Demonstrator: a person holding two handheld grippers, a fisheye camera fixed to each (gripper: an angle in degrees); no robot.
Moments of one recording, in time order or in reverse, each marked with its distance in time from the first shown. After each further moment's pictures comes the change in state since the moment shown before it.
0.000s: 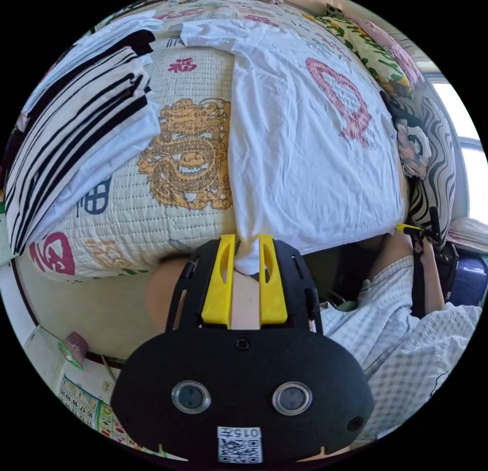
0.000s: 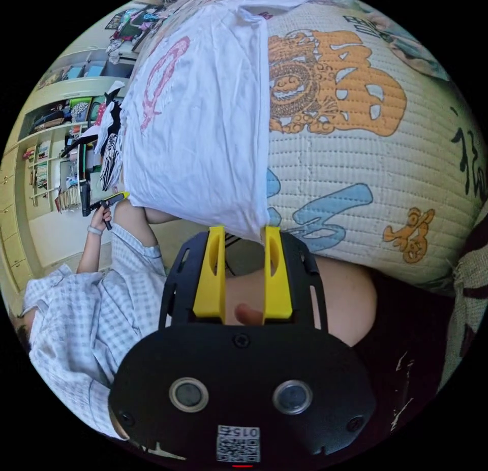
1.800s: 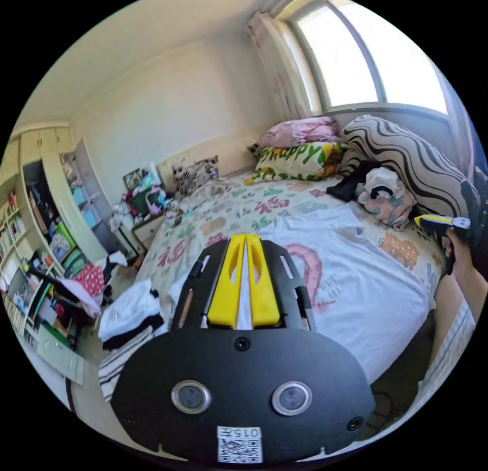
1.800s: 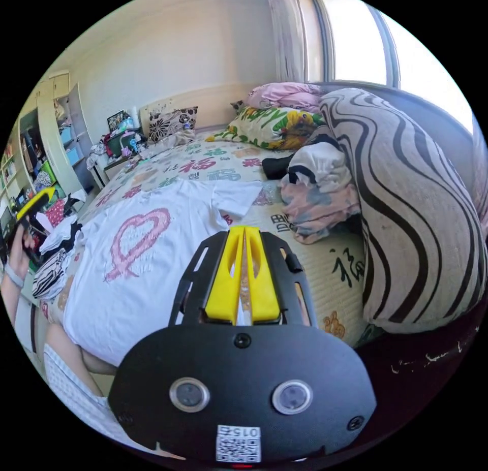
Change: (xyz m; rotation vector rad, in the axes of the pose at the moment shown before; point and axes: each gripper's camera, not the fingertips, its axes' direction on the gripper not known) left arm 0.408 -0.041 -0.067 0.913 -0.134 0.561; right arm -0.124 0.063 0.010 0.955 0.576 0.177
